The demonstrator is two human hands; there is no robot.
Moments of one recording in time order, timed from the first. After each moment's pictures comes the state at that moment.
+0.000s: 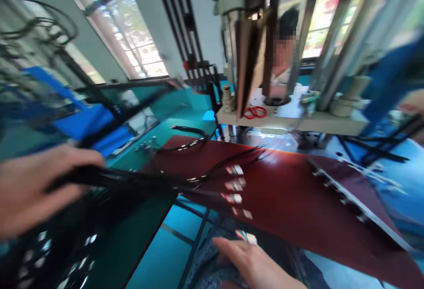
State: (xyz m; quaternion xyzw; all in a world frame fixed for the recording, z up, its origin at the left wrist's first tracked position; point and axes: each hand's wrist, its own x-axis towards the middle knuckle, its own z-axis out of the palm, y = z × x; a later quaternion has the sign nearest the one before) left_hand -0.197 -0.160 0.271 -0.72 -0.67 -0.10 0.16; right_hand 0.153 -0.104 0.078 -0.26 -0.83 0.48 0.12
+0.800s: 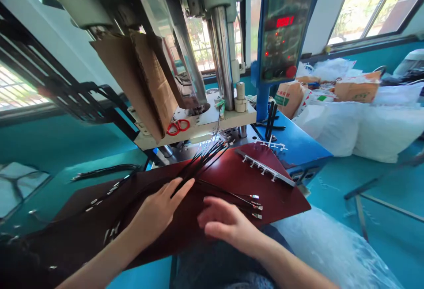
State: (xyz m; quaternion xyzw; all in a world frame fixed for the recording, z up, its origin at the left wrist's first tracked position) left_hand -0.035 -0.003 0.094 -0.91 -0.39 -0.06 0.15; right_hand 0.181 -0.060 0.062 -0.27 -0.46 0.72 0.45
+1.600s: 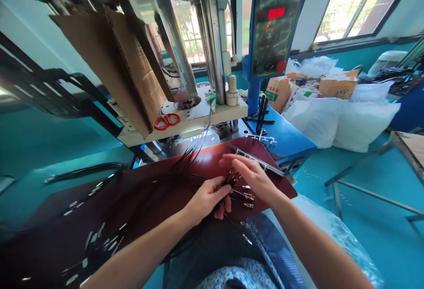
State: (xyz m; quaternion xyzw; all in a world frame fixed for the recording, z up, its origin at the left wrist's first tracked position) left_hand 0.085 -0.005 0.087 -0.58 -0.33 -0.21 -0.72; right_hand 0.247 -0.017 0.098 -0.42 -0.51 0.53 0.54
